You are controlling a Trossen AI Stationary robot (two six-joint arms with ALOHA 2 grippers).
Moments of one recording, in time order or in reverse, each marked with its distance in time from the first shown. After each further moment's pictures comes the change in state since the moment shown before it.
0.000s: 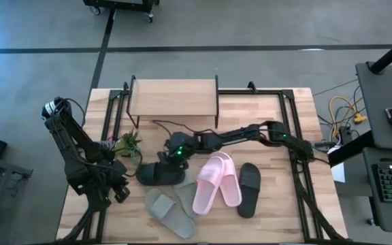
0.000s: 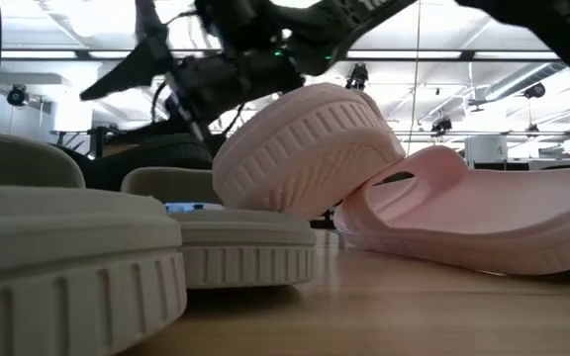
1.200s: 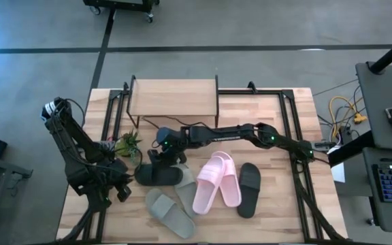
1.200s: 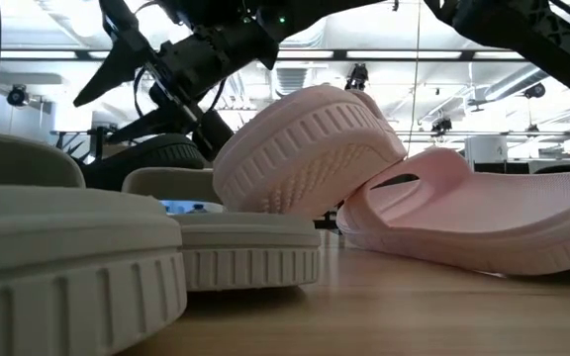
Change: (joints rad) left arm 0.000 0.008 -0.001 0.002 -0.133 0.057; right arm -0.020 0.147 0.478 -0.572 0.052 -0.114
